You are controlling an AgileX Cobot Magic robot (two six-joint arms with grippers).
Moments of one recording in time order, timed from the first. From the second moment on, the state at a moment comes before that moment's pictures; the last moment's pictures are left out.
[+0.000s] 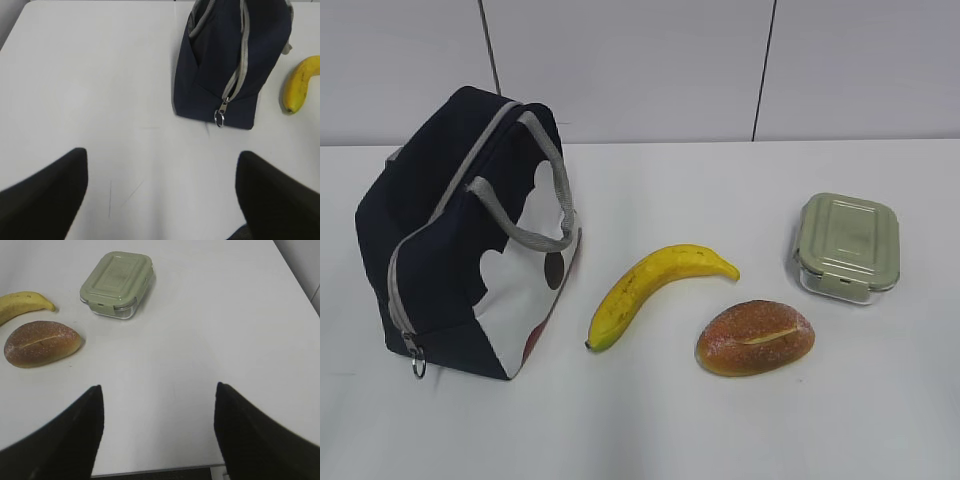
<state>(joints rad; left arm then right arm) 0.02 -0.02 -0.52 -0.06 1.11 0.04 -0.04 -0.02 -0.50 -0.09 1.14 0.02</state>
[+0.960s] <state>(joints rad) 0.02 0.02 -0.57 -0.09 1.10 0.04 -0.04 -0.02 -0.50 -0.09 1.14 0.02</state>
